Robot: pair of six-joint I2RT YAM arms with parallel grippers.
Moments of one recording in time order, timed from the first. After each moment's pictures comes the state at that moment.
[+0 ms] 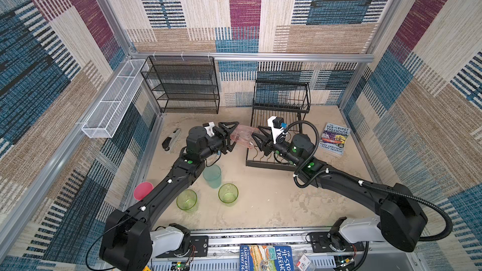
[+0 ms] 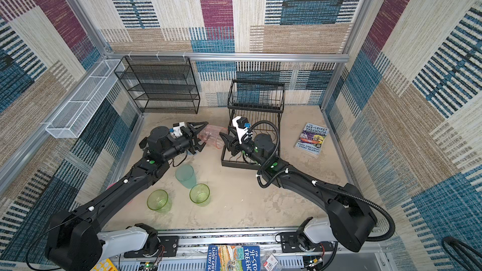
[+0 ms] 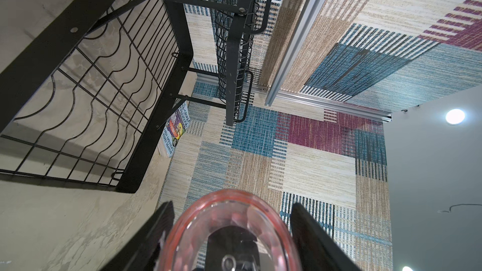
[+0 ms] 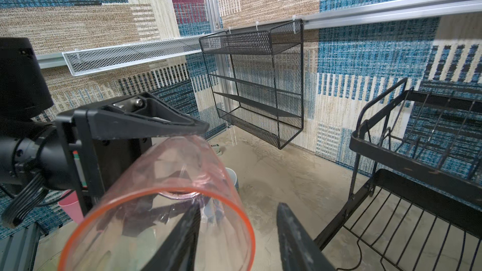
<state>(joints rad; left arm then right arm) -0.40 1.24 0.86 0.25 0.41 -1.65 0.70 1.36 0.84 0.55 -0.13 0.14</state>
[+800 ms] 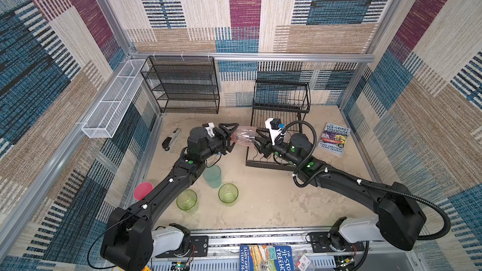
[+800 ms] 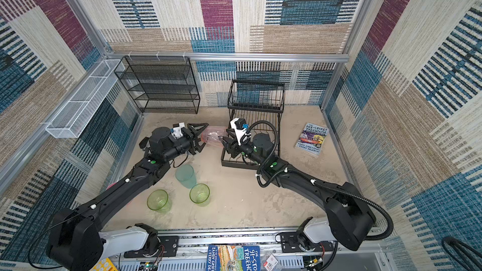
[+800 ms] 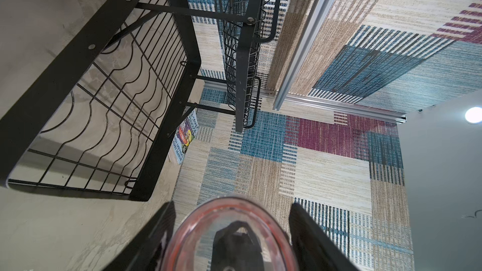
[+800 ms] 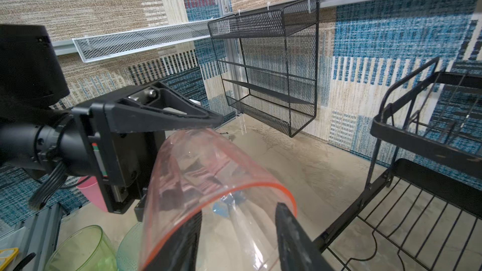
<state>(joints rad) -0.40 1.25 0.85 0.24 0.40 -1.59 0.70 1.37 0.85 0.51 -0.21 0.15</state>
